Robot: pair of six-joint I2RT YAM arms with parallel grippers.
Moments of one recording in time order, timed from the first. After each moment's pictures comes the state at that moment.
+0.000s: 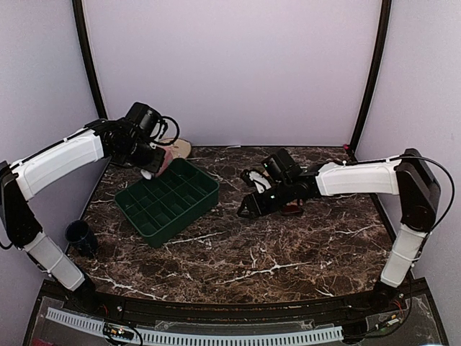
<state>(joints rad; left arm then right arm) -0.56 1.54 1.44 -0.81 -0.31 -0.11 0.80 1.78 1.20 -0.31 -0.29 0.32</state>
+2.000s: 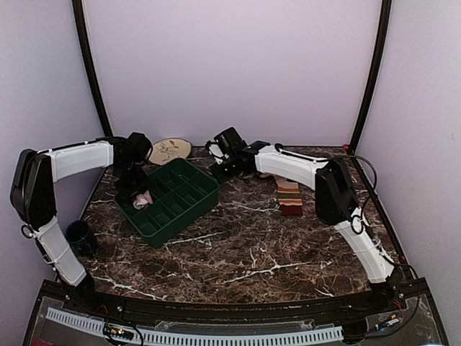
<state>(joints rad) -0.33 1.71 1.29 -0.89 -0.24 -1.08 0.80 2.55 2.32 -0.56 0.11 0.01</state>
